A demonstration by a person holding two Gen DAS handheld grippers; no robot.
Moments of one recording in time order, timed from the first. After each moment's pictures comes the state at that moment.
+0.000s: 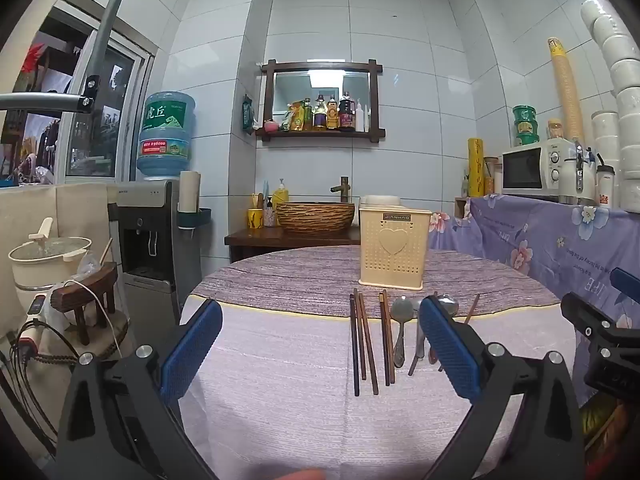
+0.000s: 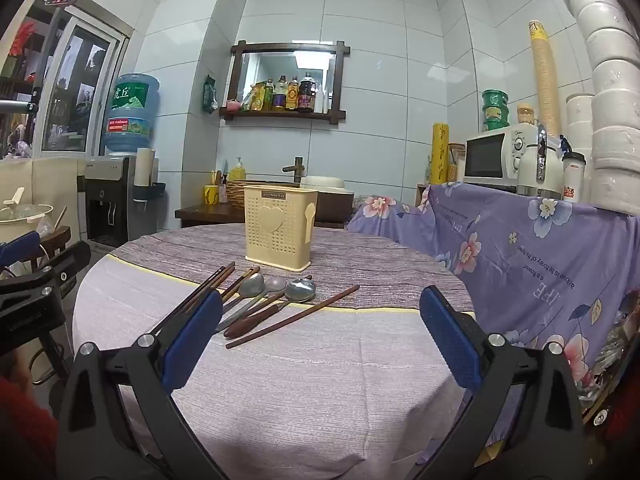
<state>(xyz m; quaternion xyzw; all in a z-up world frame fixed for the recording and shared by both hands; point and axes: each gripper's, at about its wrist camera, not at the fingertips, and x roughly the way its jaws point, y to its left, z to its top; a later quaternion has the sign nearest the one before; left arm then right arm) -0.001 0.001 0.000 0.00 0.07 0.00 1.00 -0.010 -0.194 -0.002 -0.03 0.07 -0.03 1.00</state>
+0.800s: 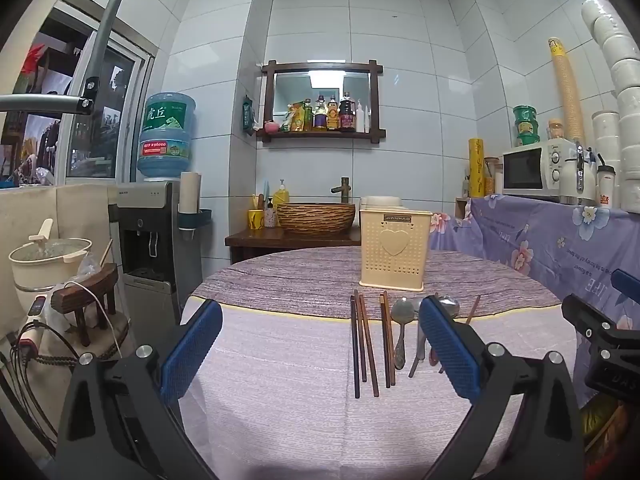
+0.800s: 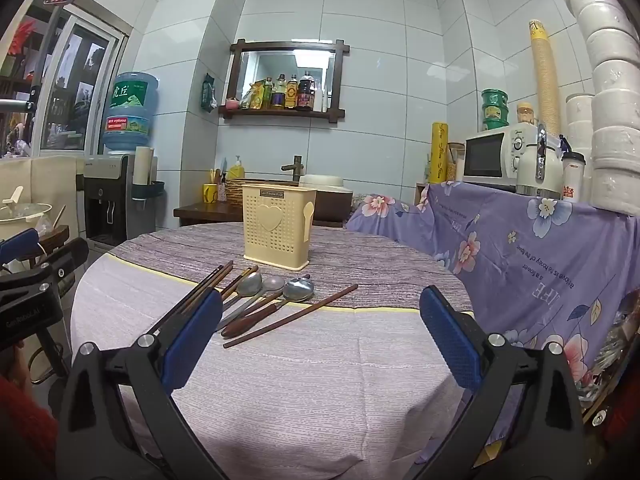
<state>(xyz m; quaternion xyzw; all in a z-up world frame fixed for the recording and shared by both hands) 0.003 0.001 0.005 0.00 0.07 0.00 1.00 -0.009 -0.195 0.000 -0.03 0.08 -0.03 1.00</state>
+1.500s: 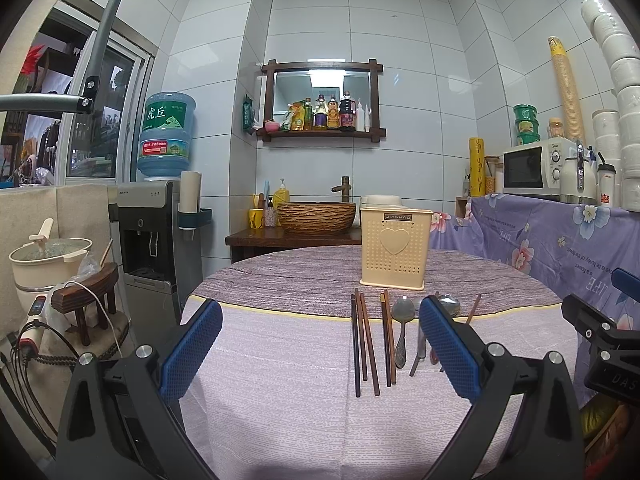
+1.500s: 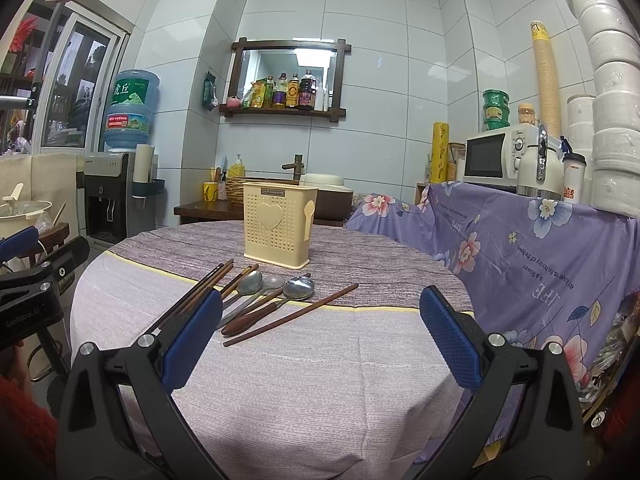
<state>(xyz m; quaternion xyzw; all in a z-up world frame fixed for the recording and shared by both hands) 0.002 0.000 0.003 0.00 0.06 0.00 1.00 -0.009 -0.196 -0.003 -0.03 0.08 -0.03 1.00</state>
